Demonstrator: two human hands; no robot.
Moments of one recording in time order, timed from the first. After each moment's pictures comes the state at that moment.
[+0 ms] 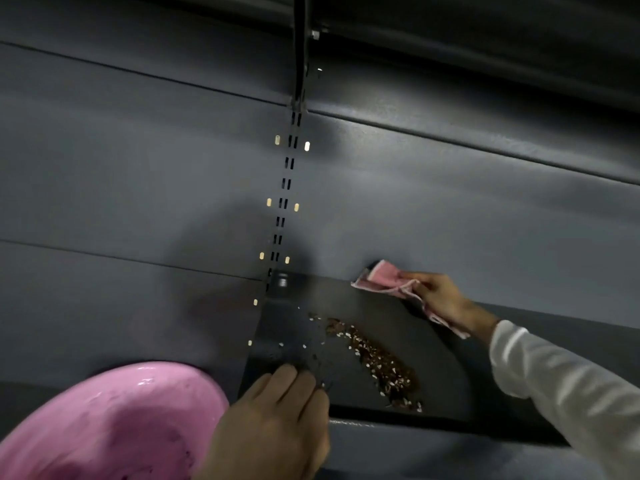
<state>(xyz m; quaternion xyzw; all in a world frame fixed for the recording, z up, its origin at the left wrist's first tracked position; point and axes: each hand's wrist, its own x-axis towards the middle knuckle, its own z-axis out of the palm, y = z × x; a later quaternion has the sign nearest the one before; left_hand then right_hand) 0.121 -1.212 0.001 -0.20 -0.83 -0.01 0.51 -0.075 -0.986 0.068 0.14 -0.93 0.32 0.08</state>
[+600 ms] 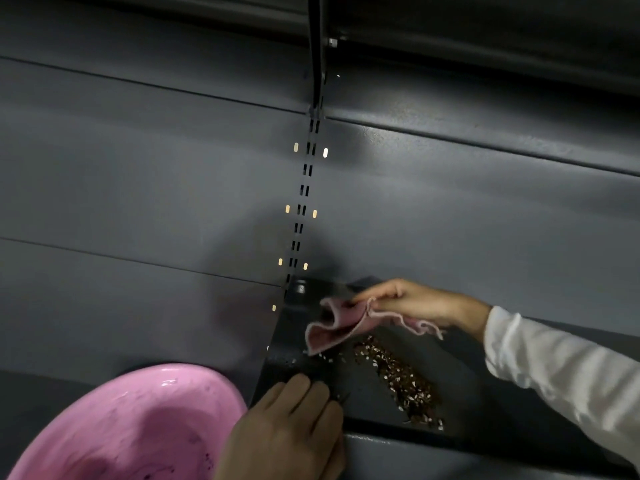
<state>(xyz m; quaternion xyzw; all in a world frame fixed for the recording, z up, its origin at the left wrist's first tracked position) 0.122 -1.214 0.005 -0.21 -0.85 -0.04 0.49 -0.072 -1.046 0.080 0.36 -0.84 0.34 -0.22</state>
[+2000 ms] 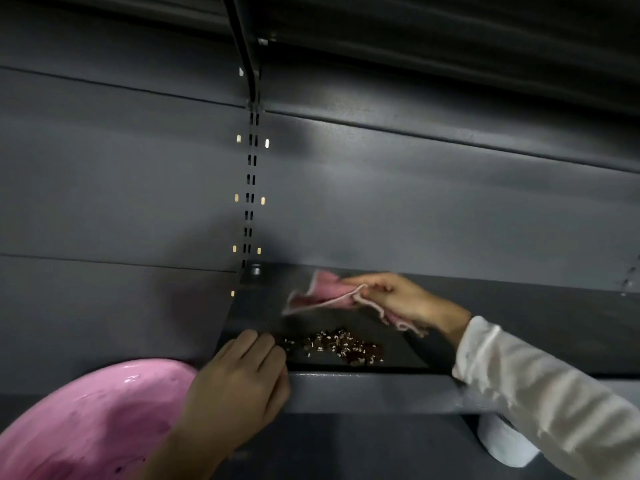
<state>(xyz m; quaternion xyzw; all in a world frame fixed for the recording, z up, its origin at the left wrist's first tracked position) 0.126 -1.216 0.001 -0.22 -0.84 -0.01 0.49 0.002 -0.988 0.071 0.26 -0.88 0.39 -0.07</state>
